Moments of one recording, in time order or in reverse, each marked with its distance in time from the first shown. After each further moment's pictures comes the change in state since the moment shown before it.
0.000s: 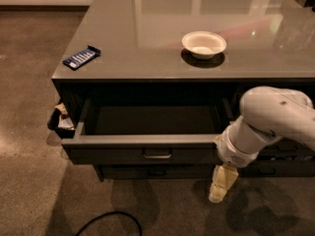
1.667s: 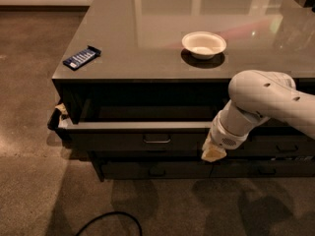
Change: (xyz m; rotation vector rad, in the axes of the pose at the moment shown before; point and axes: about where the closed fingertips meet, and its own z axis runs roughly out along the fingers) arm -0.031 -0.044 -0.004 0.028 0.010 -0.032
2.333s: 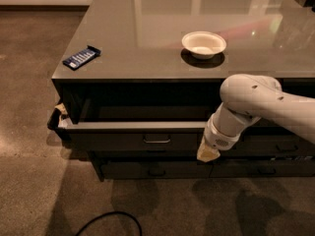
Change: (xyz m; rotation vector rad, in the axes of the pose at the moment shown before) arm -0.003 -0.003 0.024 -0.050 0.003 -0.007
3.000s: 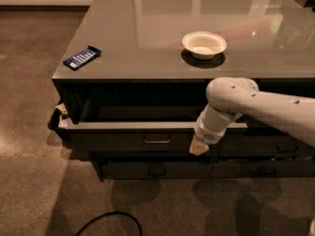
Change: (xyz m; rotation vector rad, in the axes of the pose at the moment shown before) arm -0.011 -0.048 0.050 -0.002 0.011 0.023
